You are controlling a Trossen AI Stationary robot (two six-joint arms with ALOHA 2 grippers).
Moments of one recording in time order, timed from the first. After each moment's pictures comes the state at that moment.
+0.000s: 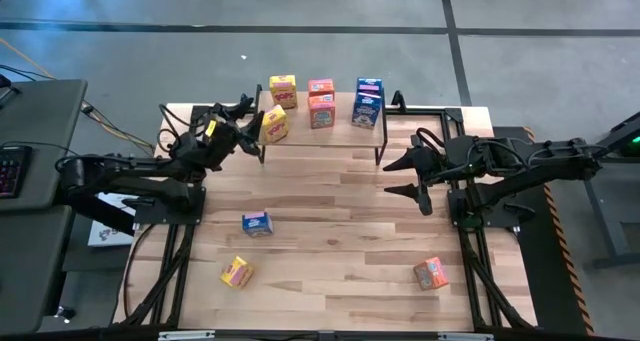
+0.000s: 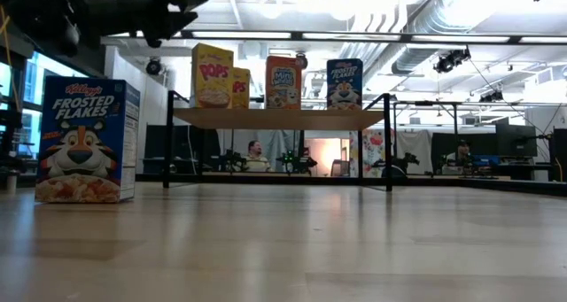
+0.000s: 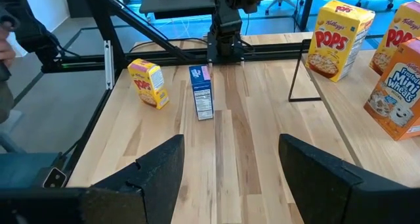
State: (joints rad) left arm 0.36 1.03 0.30 1.25 -0.33 0.00; right arm 0.14 0.92 1.06 -0.54 0.10 0.10
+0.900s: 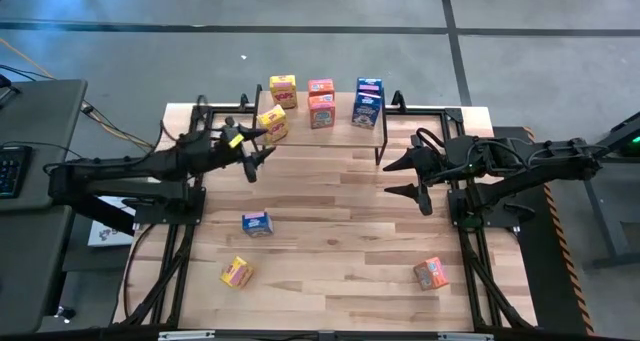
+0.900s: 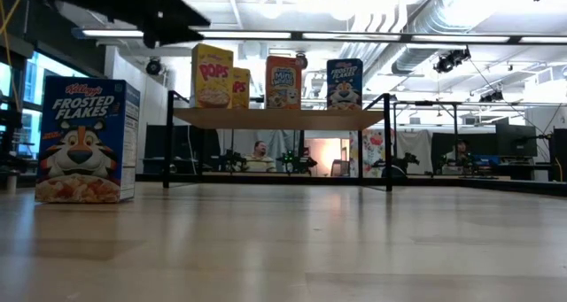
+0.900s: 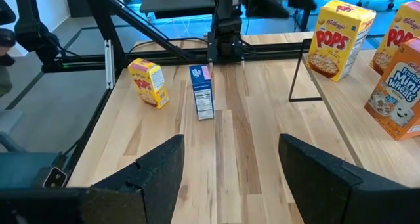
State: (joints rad) left arm 0.21 0.75 0.50 0.18 -0.25 -0.01; right arm 0.14 0.92 1.06 -0.54 0.09 0.10
